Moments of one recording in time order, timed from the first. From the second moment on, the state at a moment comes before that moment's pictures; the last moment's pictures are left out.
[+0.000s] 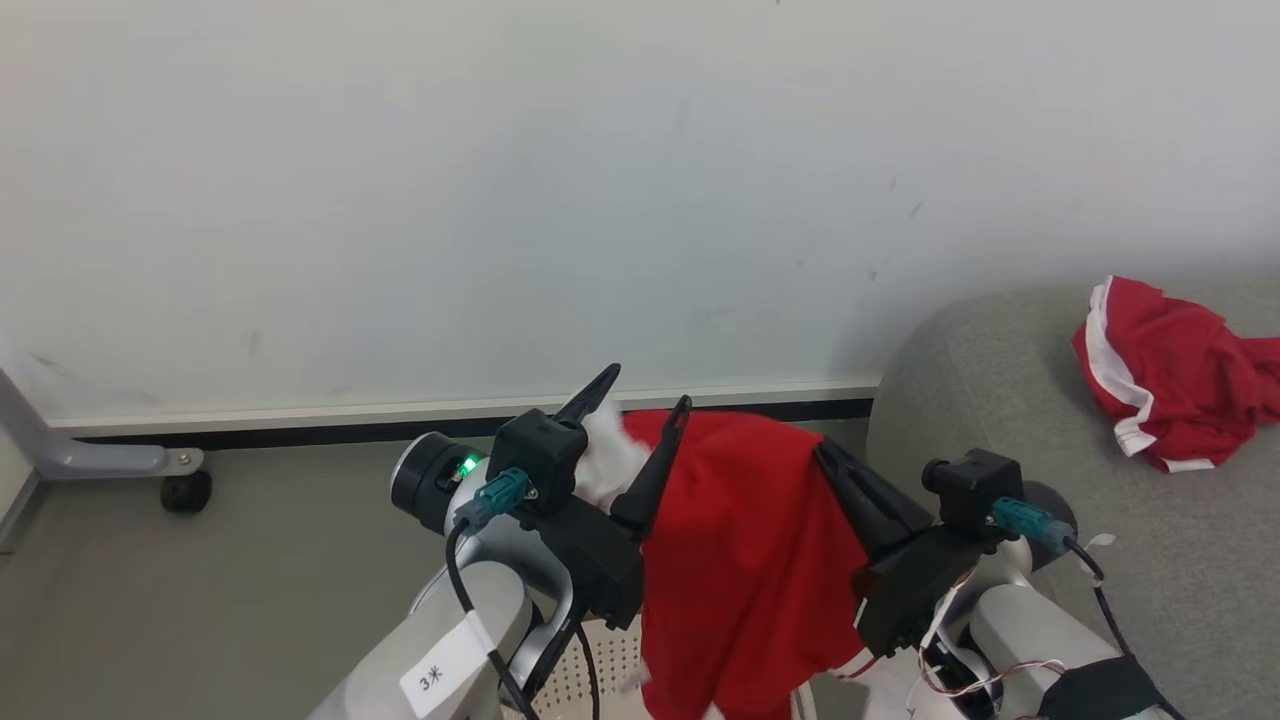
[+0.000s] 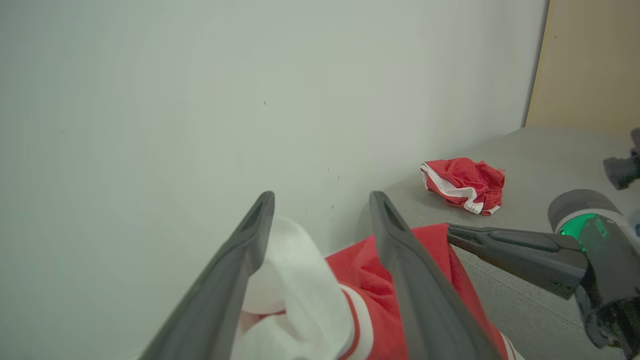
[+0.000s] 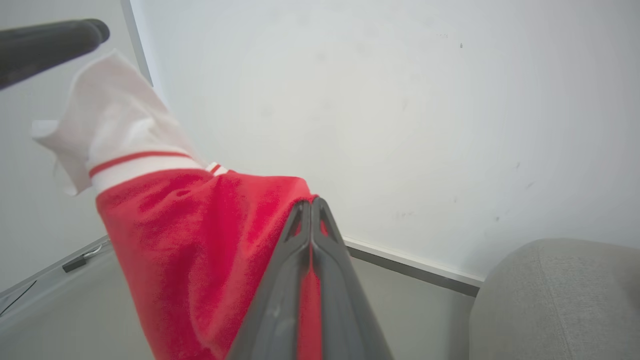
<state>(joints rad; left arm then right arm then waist) -0.60 0.11 -0.77 0.49 -0.56 0.04 -0.17 -0.54 -0.19 0.70 0.65 0.50 0.12 -0.26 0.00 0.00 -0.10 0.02</state>
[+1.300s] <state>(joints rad) -0.40 0.08 -0.81 0.45 -0.57 0.05 -0.24 -0.51 -0.45 0.59 0.30 0.42 0.06 -0.25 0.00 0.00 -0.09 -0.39</state>
